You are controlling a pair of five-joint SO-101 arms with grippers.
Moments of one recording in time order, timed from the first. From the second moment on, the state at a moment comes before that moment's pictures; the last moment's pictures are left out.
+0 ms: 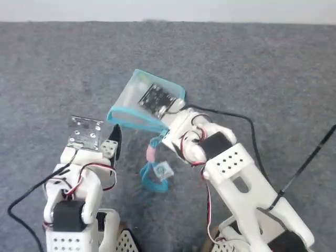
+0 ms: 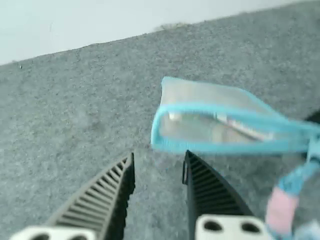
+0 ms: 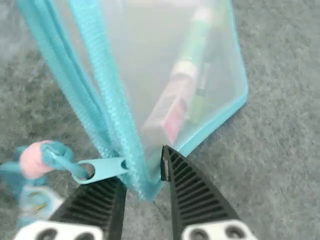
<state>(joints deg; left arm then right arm) -5.4 -87.3 66.4 66.3 -6.2 -35.0 -30.0 39.2 50.5 21.7</state>
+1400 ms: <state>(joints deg) 10.0 -87.0 78.5 56.4 -9.4 -41.7 -38.1 32.1 66.9 18.2</state>
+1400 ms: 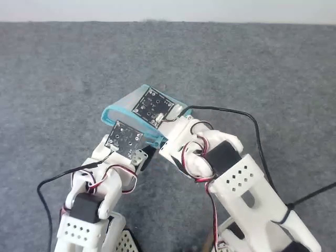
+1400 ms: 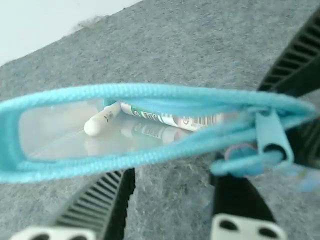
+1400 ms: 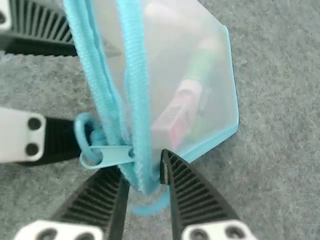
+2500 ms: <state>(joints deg) 14.2 -87.0 76.7 61.0 -9.4 -32.5 -39.3 36.0 58.2 15.2</state>
